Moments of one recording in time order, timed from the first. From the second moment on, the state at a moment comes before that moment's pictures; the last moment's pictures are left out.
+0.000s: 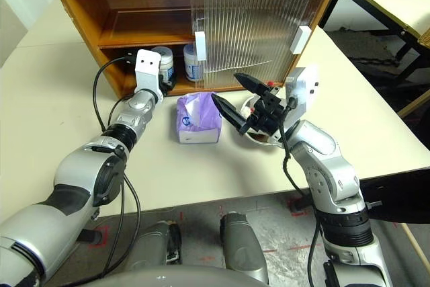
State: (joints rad) left arm -1.02 0.12 0.07 1.31 0.05 -0.22 -0.04; right arm -0.22 -0.39 -0.02 -0.36 0.55 0.29 0.62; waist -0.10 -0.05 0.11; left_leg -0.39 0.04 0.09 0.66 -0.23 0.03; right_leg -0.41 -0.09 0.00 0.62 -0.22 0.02
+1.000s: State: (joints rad) left arm -0.71 0.15 0.08 0.89 0.04 -0.24 -0.12; right arm -0.31 -0.37 -0.02 -0.19 0.54 0.23 0.74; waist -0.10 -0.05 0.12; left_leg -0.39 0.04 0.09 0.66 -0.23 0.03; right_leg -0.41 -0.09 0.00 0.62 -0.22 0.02
